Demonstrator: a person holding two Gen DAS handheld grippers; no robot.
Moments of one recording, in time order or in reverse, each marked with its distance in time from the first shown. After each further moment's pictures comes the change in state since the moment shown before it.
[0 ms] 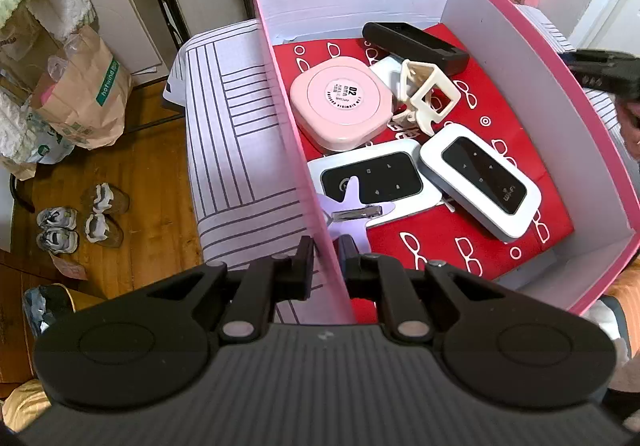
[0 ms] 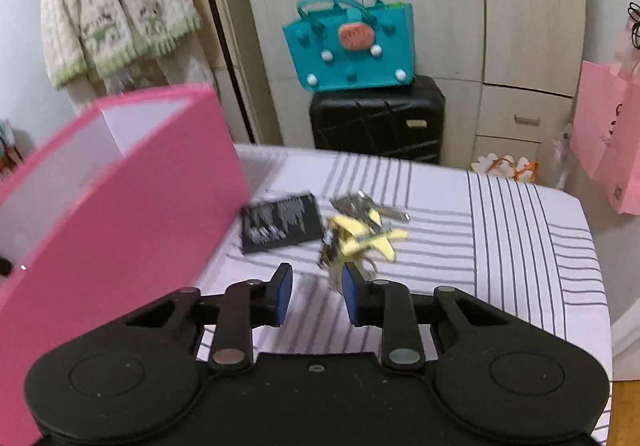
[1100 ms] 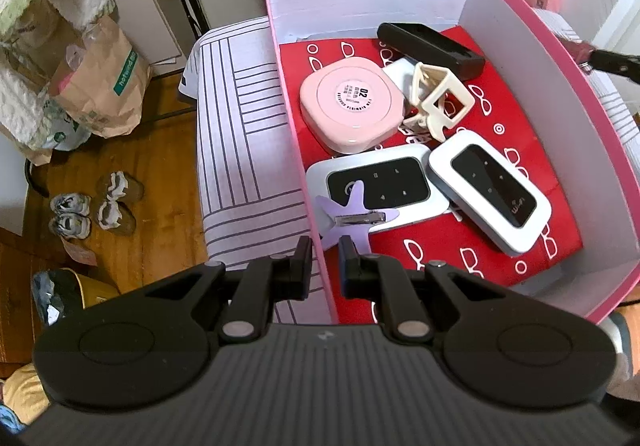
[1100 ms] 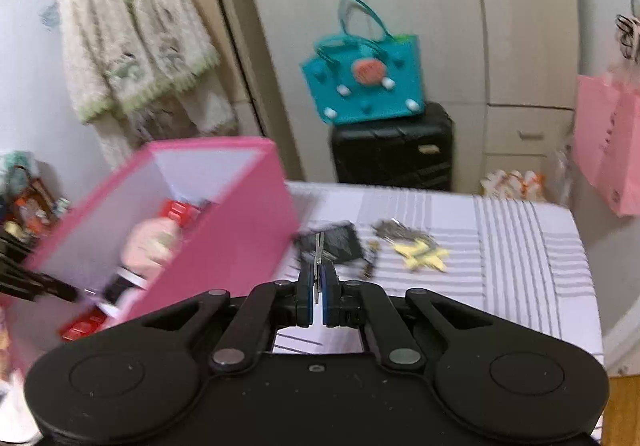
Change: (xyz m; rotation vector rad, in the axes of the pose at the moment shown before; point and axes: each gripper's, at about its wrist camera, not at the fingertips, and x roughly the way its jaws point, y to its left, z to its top) left arm 0.001 -0.008 0.005 -0.049 0.013 0.057; right arm -0.071 0.028 0.009 0.049 -0.101 0.080
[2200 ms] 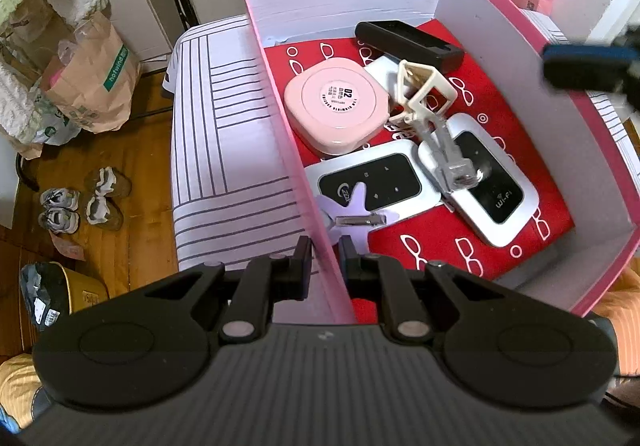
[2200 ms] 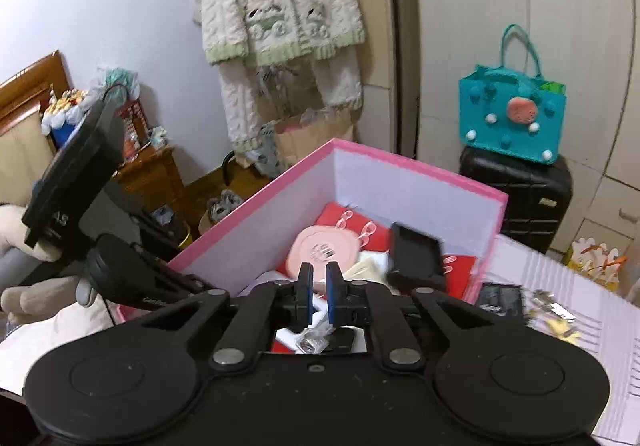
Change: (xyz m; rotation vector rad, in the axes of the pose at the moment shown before) left arm 0.002 -0.010 -0.003 -0.014 -0.004 -0.030; right arm -0.001 0.131 0.031 -0.290 0.072 0.199
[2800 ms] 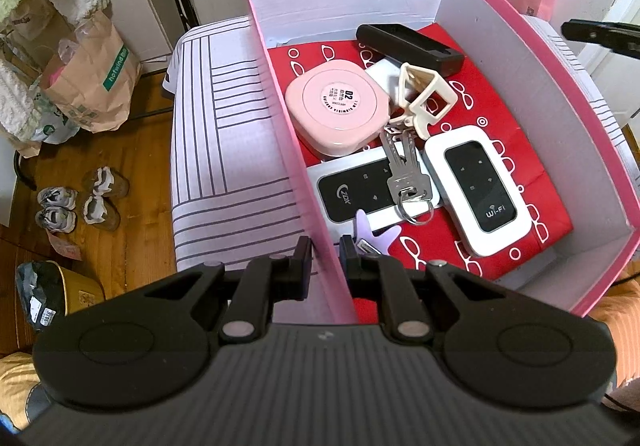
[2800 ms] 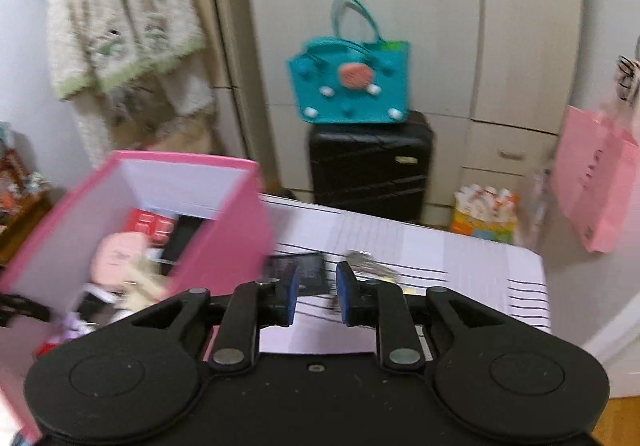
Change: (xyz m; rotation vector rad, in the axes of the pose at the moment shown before) left arm 0.000 0.000 -0.002 -0.010 -0.009 -0.005; right arm -0.009 -0.135 -0.032 0.213 0.023 -0.327
